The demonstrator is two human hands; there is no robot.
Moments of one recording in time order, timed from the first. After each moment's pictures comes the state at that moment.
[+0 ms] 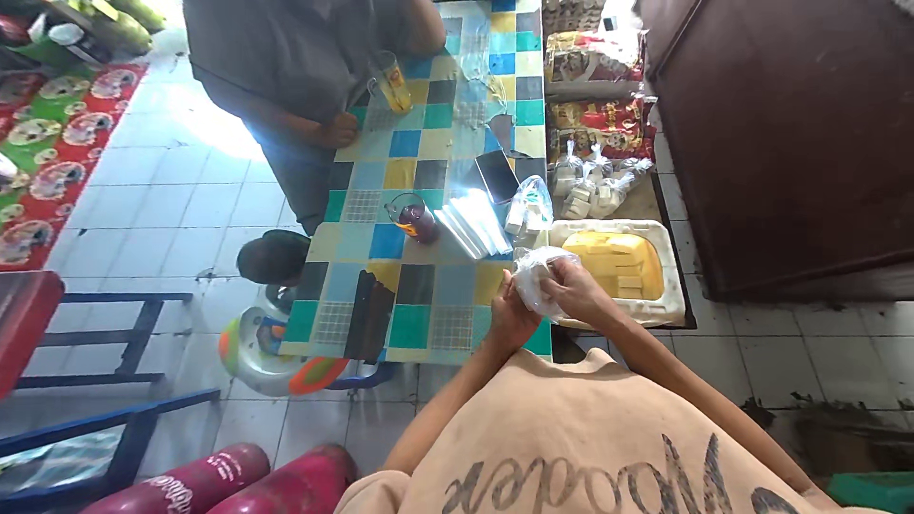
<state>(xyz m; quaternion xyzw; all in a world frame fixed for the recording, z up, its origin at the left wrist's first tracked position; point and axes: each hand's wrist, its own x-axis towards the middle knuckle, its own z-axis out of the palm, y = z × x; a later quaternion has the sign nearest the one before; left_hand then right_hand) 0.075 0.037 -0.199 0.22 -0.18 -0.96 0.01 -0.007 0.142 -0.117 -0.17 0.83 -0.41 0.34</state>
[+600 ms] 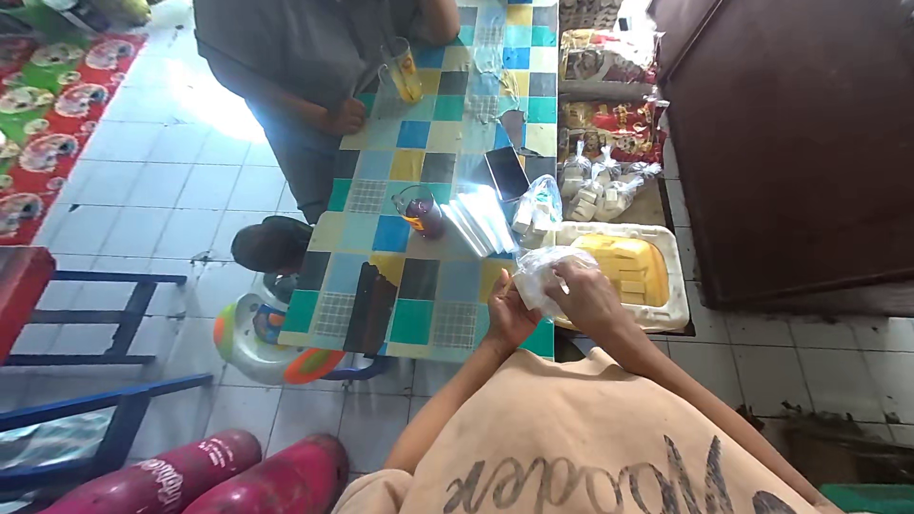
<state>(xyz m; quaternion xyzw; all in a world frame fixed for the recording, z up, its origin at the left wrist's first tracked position) 0.078 0.026 -0.209 0.25 -0.15 -0.96 0.01 0.007 0.140 -0.107 -0.29 0.89 -0.29 0.19</state>
